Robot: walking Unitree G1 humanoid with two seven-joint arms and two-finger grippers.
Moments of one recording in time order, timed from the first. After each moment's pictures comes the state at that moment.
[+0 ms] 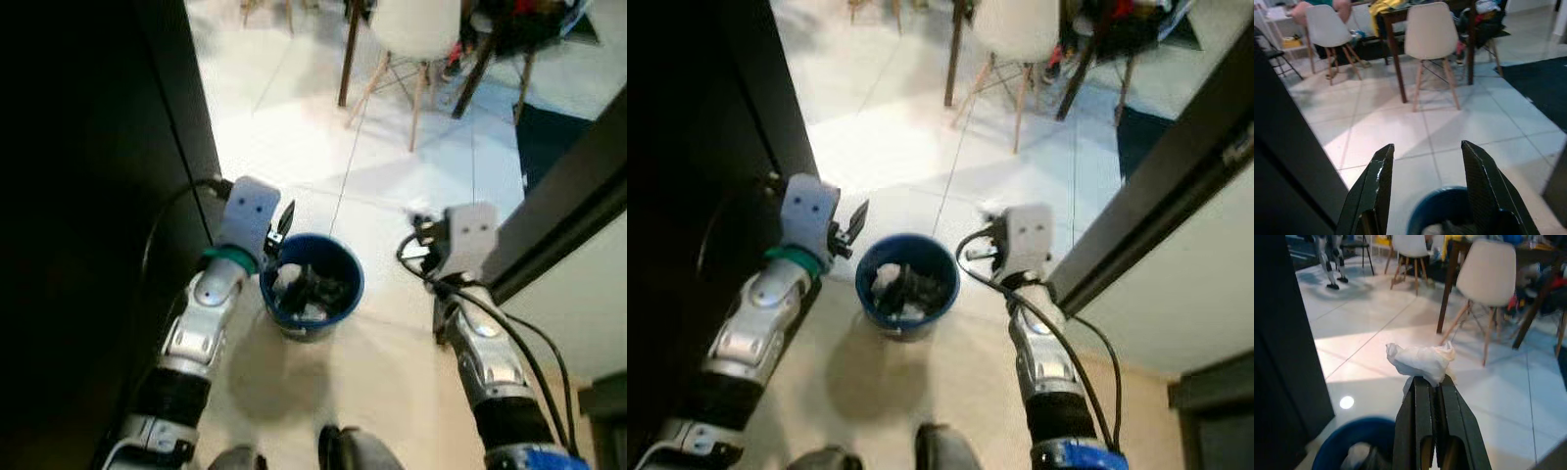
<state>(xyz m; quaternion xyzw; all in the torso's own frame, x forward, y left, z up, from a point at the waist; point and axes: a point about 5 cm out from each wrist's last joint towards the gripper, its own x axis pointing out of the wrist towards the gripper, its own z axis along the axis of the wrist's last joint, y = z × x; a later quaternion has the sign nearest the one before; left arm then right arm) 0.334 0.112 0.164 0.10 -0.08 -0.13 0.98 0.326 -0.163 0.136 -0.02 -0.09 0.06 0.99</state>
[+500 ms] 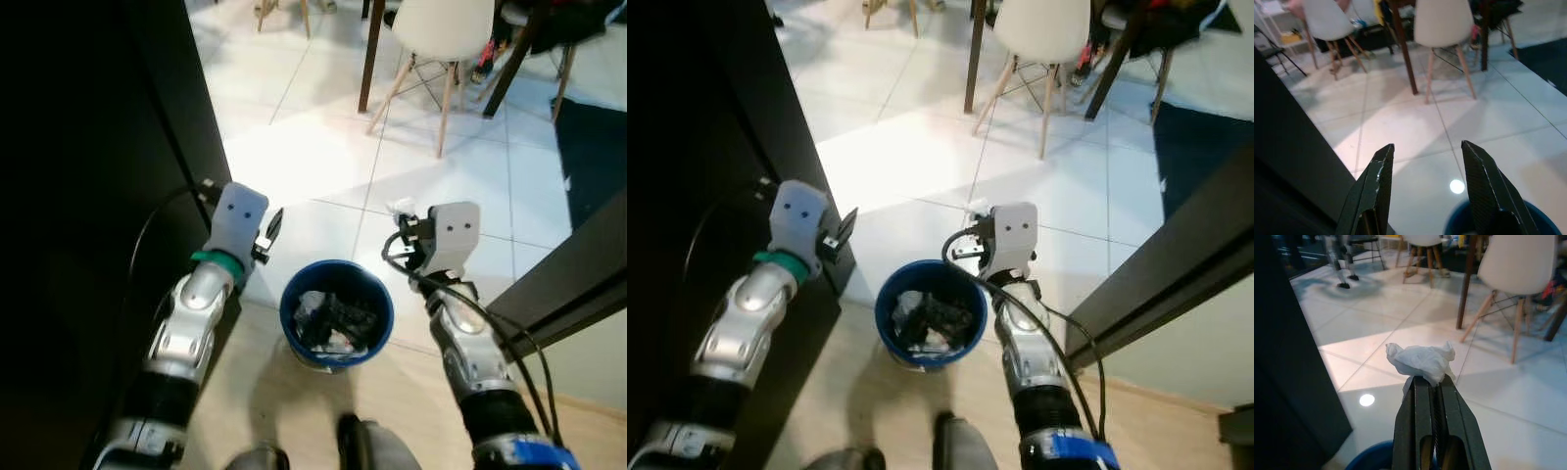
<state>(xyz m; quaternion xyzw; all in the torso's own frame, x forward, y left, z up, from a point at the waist) 0.333 0.117 0.161 0.13 -0.07 -0.15 0.98 0.327 -0.154 0.124 0.00 -0.07 0.06 1.00</state>
